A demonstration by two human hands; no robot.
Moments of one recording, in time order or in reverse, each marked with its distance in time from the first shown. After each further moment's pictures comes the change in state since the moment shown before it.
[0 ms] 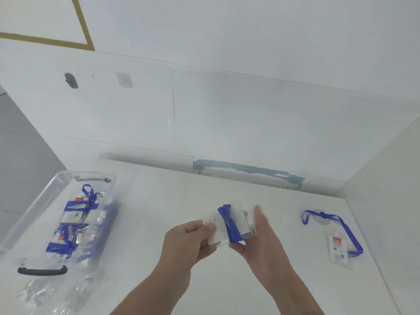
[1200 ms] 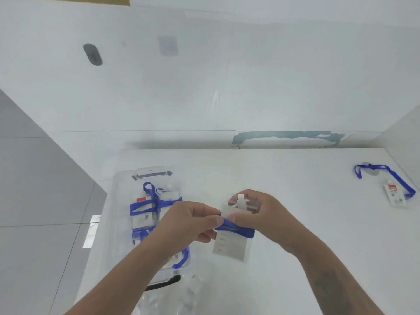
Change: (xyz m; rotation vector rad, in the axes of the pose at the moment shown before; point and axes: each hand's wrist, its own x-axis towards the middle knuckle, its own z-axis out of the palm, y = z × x) left_hand 0.097 0.115 -0.261 0.698 -0.383 -0.010; right_hand 0.071 0.100 0.227 -0.710 0.070 0.034
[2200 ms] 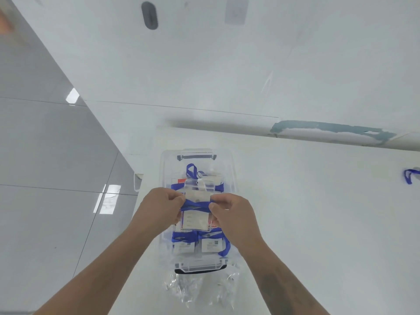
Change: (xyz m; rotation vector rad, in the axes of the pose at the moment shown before) left_hand 0.015 -0.086 -0.137 0.171 0.358 -0.184; right_hand 0.067 0.012 0.185 -0.013 0.183 0.129
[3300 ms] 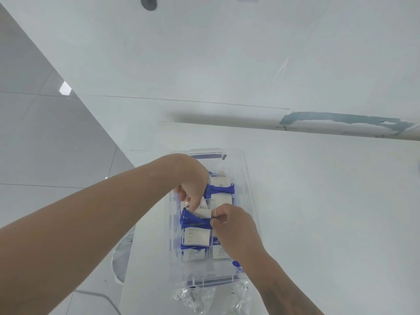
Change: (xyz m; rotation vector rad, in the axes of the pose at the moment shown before) left_hand 0.097 0.081 0.000 1.361 -0.680 0.210; right_hand 0.020 0.009 0.030 -0.413 -0.070 0.134
